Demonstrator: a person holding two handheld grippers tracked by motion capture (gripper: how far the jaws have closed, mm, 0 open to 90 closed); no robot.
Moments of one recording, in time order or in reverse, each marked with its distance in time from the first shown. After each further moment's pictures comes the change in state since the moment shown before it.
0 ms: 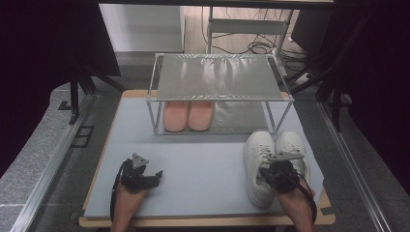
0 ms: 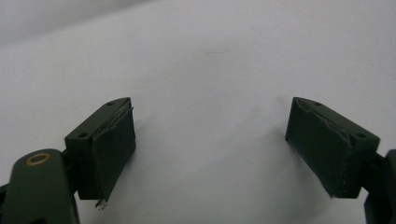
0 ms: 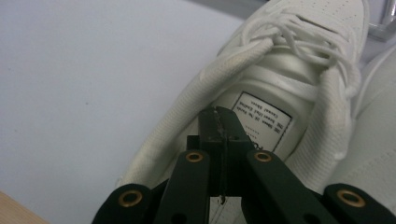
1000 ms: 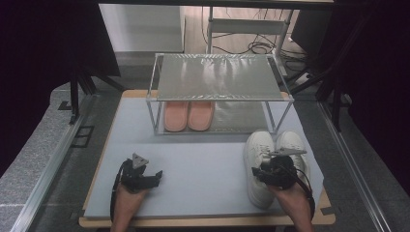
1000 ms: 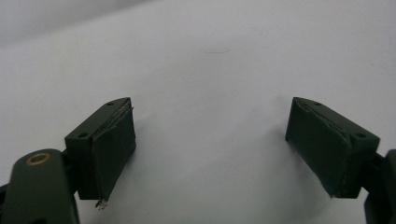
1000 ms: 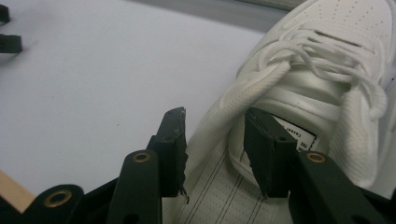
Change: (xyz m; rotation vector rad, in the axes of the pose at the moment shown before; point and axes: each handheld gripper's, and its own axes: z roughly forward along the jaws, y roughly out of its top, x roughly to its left) left arm 0.000 0.000 0.000 0.000 0.001 0.002; right arm -0.003 0.009 0.002 -0.025 0.106 0.095
